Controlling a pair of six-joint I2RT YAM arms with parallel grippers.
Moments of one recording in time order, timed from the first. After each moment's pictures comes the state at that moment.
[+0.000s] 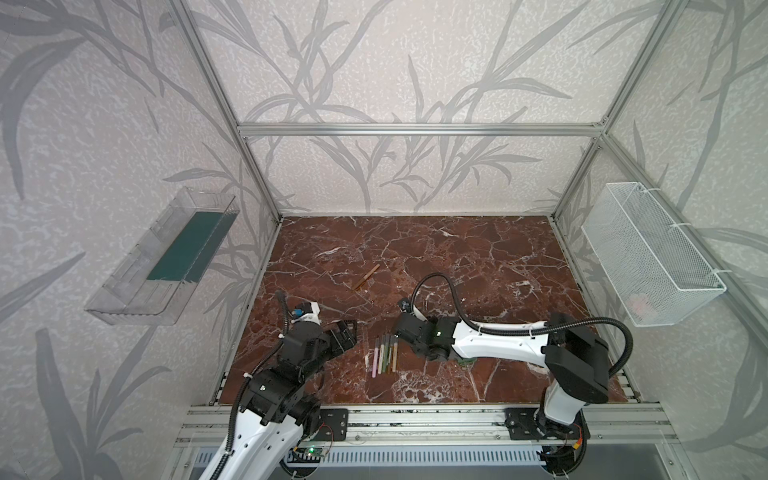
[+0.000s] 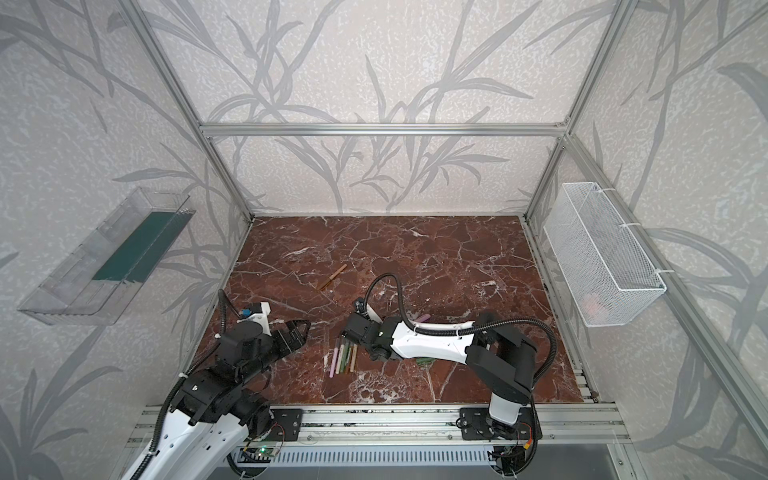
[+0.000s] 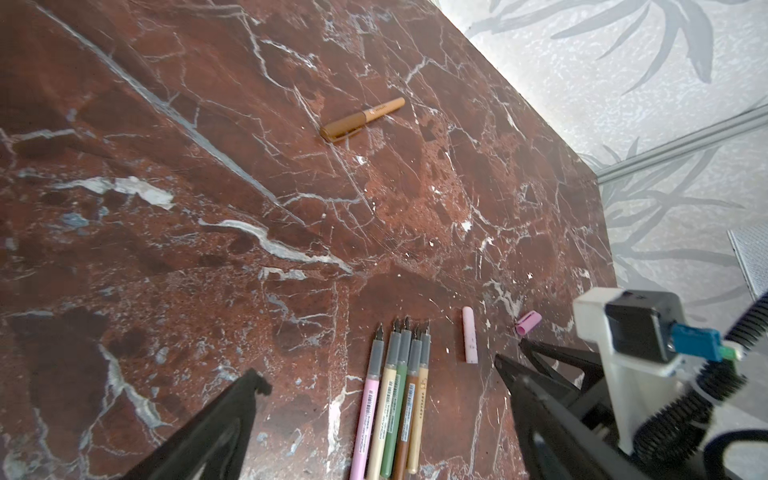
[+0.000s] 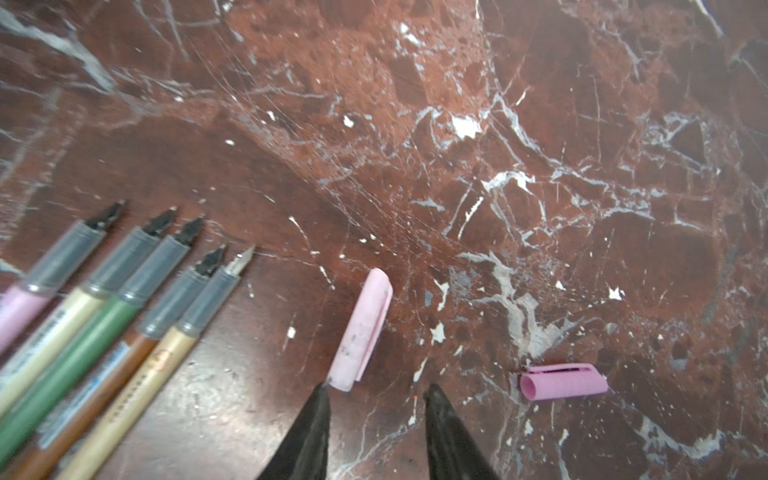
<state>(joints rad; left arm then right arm) -0.42 0.37 0.46 -0.73 -0.07 -0.84 1.15 1.75 1.12 -0.53 0.50 0.46</state>
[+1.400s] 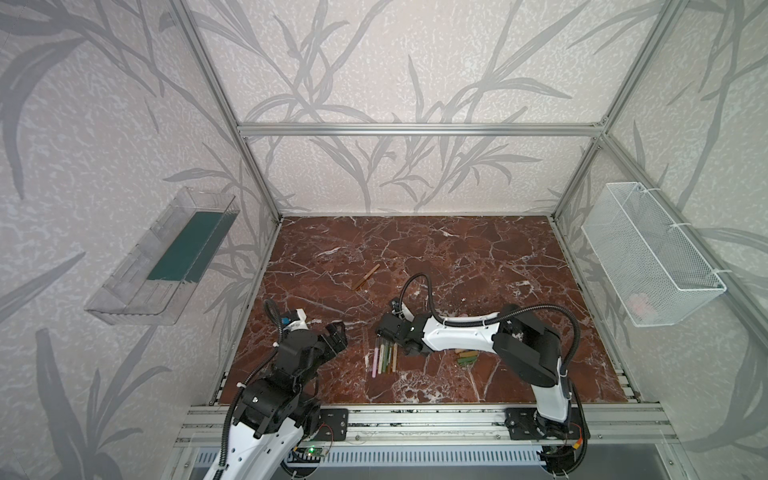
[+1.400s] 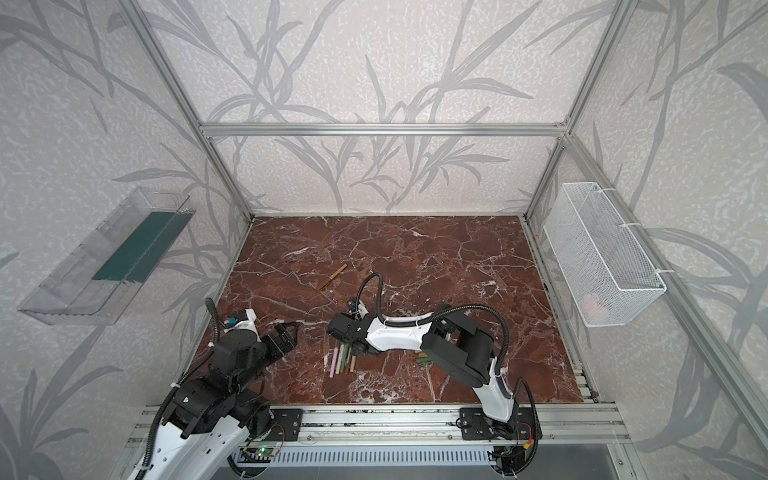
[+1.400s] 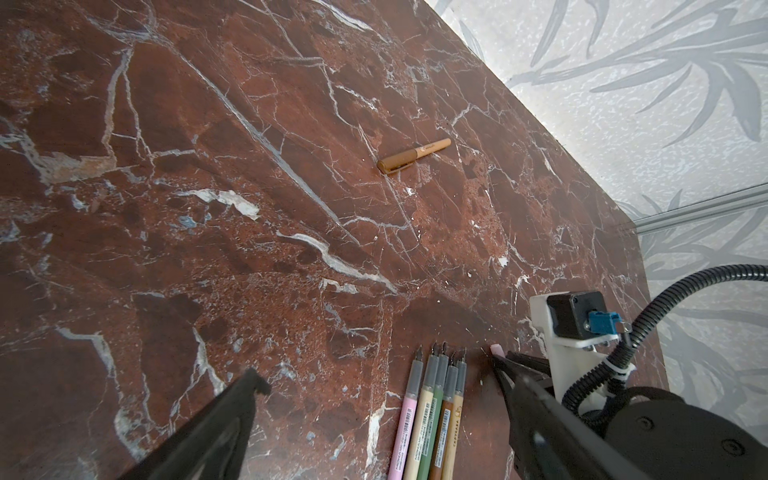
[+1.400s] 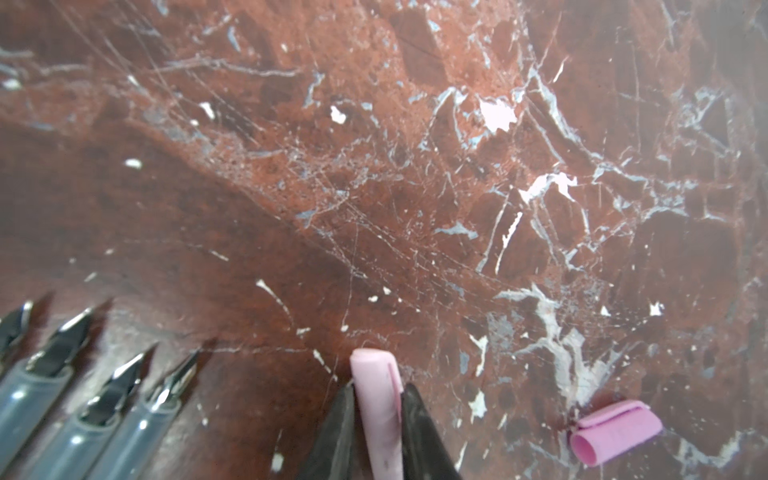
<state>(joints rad) -0.42 0.27 0.46 -0.83 -0.19 -0.87 1.13 2.01 1.28 -0.58 0.55 0.55</state>
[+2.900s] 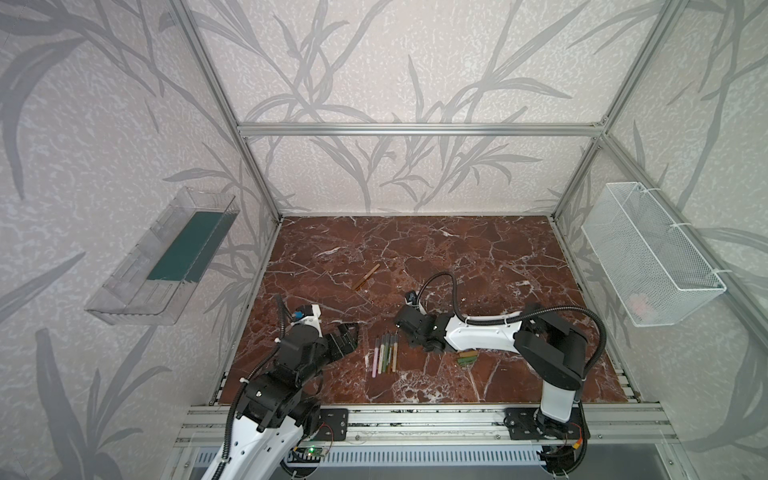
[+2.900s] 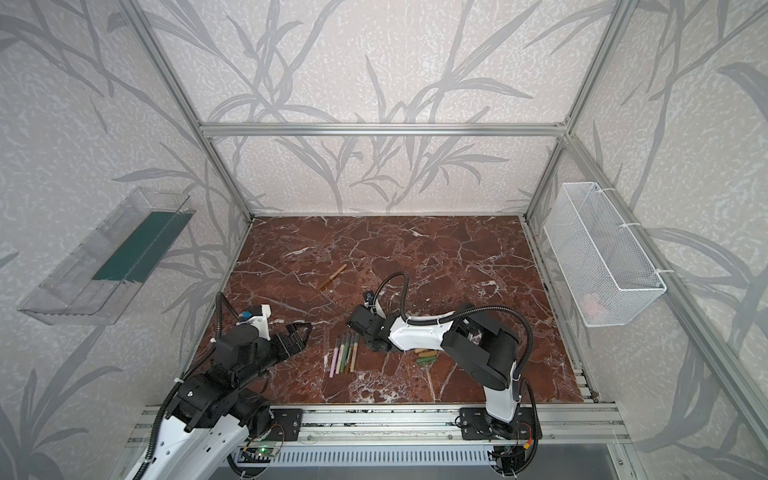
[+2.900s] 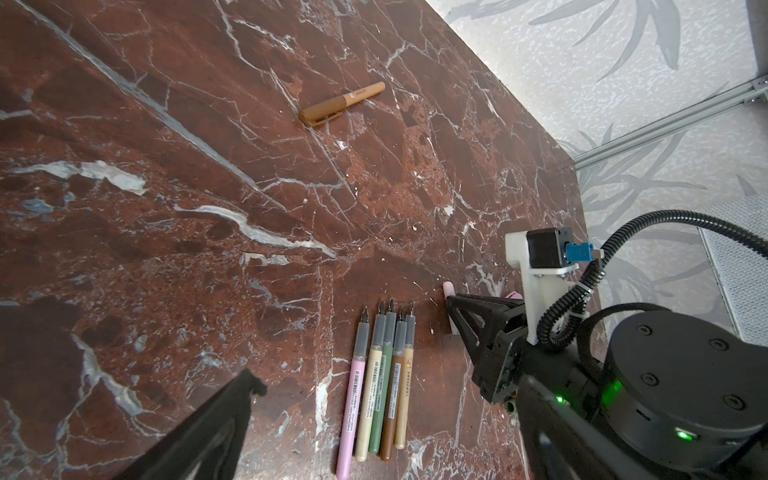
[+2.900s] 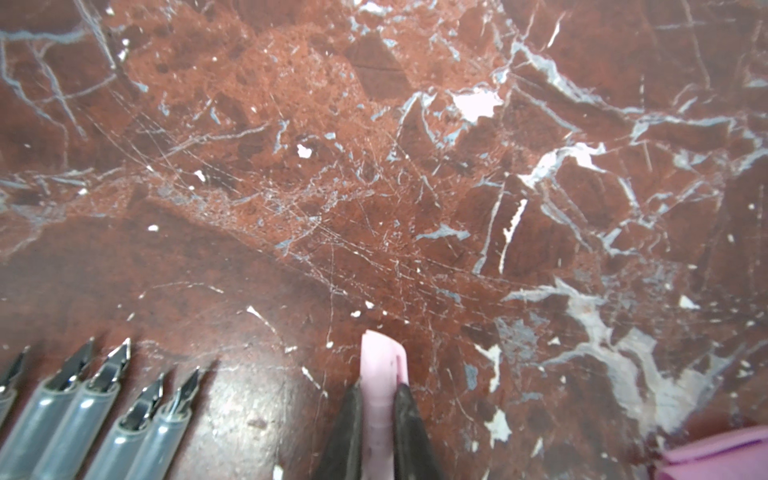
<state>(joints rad) -0.42 0.33 0.46 -0.74 0.04 -0.82 1.06 1.87 1.05 -0.29 0.40 0.63</state>
